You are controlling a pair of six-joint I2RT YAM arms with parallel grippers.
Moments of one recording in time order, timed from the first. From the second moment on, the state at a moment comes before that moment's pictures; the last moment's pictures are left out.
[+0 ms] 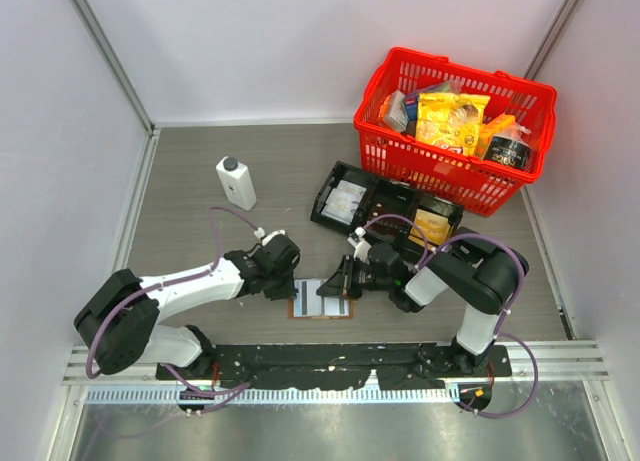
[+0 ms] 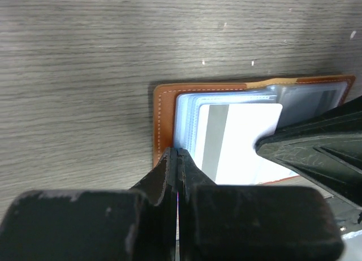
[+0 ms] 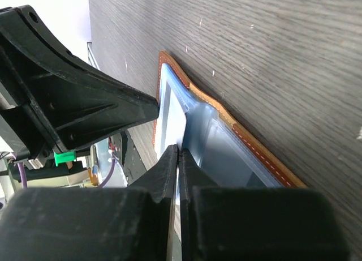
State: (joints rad) left arm -0.83 1.34 0.64 -0.39 -0.06 -0.92; right arm 0.80 1.78 0.37 0.96 -0.47 1.06
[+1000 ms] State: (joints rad) left arm -0.83 1.37 0.64 -0.33 -0.03 -0.92; right arm 0.79 1.77 0.36 0.97 -0.49 1.05
